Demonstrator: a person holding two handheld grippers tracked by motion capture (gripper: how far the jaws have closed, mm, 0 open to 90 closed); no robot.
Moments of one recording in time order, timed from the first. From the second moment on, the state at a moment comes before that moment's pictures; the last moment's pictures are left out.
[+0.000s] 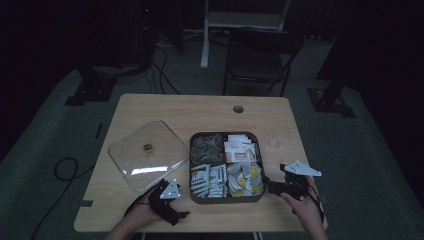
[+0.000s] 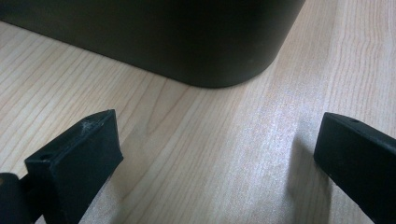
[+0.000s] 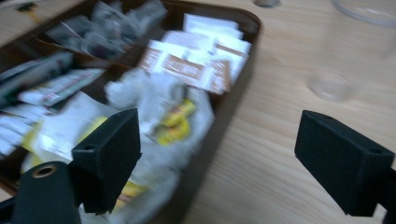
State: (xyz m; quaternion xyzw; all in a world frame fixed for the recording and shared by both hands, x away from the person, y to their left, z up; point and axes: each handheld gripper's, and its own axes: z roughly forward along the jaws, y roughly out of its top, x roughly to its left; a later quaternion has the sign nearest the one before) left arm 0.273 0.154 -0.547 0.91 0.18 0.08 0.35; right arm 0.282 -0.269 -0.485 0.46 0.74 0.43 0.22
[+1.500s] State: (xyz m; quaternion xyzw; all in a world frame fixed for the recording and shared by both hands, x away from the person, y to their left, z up) left arm 0.273 0.154 -0.547 0.91 0.18 0.08 0.35; right arm 0.332 -0.202 -0.501 0.41 0.84 0.33 0.16
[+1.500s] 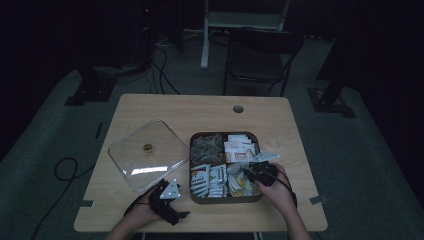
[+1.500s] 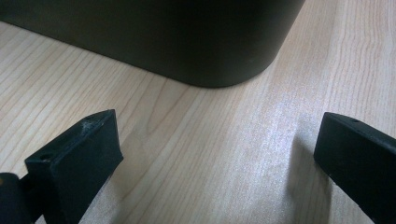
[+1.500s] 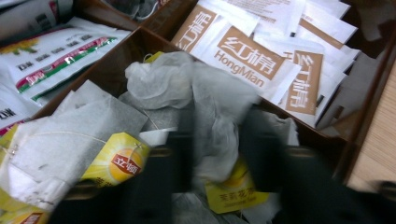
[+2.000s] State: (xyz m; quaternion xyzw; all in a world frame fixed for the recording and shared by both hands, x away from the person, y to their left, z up) left arm 0.273 0.154 -0.547 0.91 0.18 0.08 0.35; right arm 0.320 -0.210 -0.470 0.39 0.81 0.39 0.19
